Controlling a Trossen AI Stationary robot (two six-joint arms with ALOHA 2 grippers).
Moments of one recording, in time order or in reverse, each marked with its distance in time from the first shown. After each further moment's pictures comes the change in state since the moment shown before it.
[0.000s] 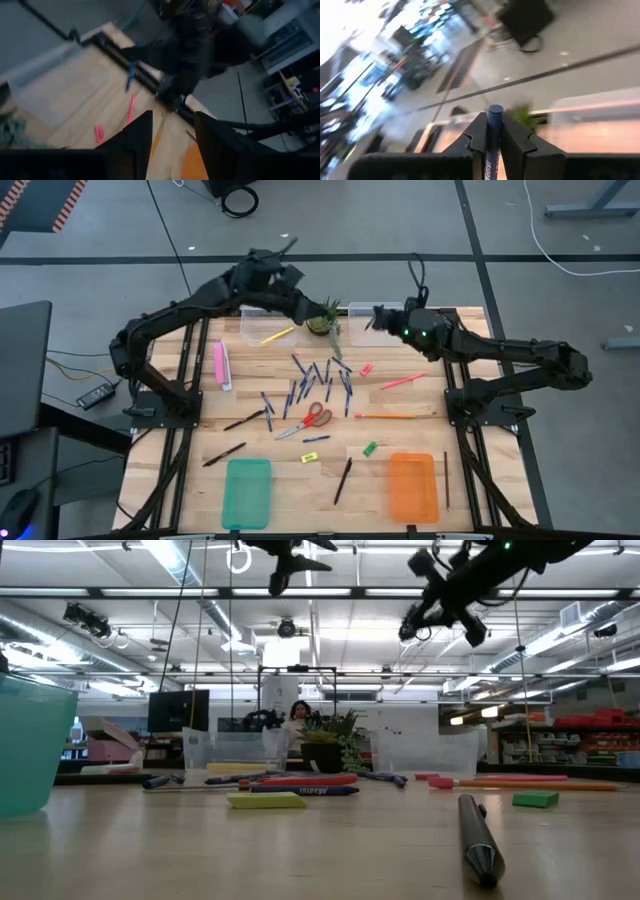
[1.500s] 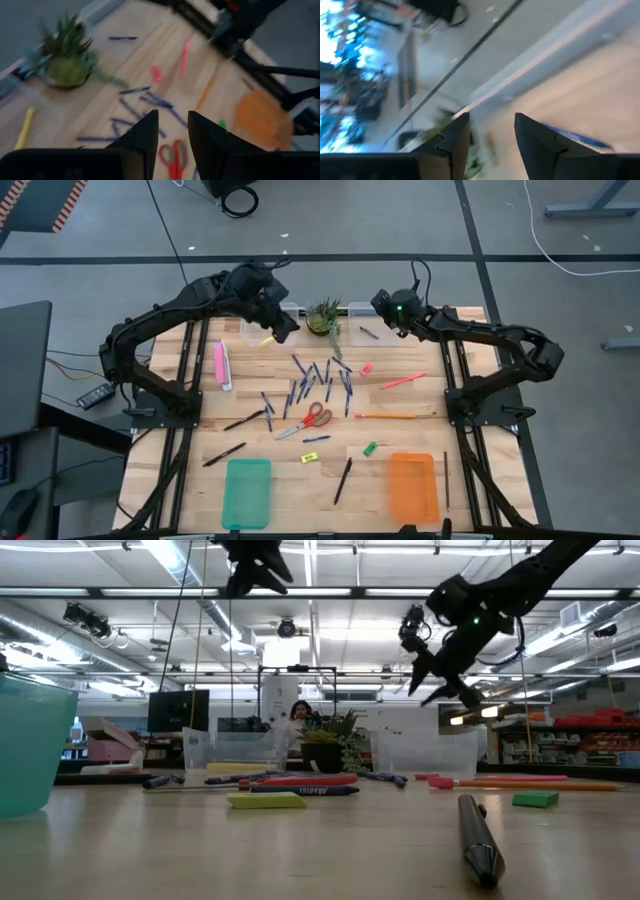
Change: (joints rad) left arm 0.000 -0.075 -0.001 -0.457 -0.174 0.206; right arm -0.329 0.262 0.000 -0.007 -0.326 0.373
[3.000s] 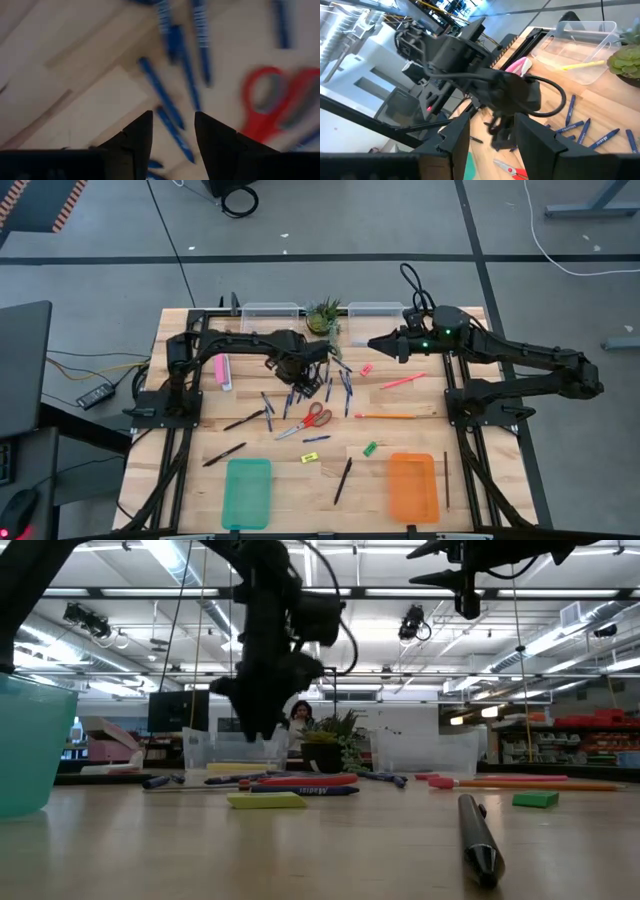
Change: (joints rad) left arm -0.240 0.499 -0.133 -0.158 -0.155 -0.338; right arm 0.353 -0.444 0.000 -0.069 -0.468 -0.561
